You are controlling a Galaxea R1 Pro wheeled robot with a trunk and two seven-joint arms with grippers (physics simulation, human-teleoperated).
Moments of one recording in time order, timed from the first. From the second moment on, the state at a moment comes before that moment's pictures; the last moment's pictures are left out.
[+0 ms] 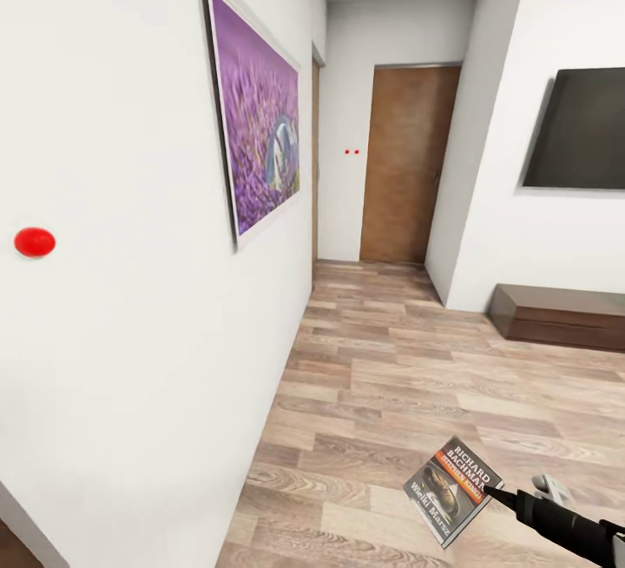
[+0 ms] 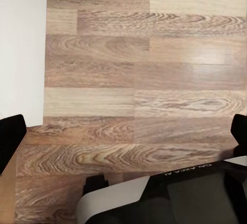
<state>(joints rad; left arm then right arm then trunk) -0.37 -0.01 -0.05 -0.02 -0.06 -0.19 -0.13 -0.65 -0.47 0.47 0.08 -0.87 0.10 1.03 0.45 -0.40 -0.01</state>
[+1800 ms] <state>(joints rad) -0.37 -0.01 -0.05 -0.02 -0.06 -0.19 -0.13 -0.65 -0.47 0.47 0.08 -0.87 0.10 1.04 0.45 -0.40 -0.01</state>
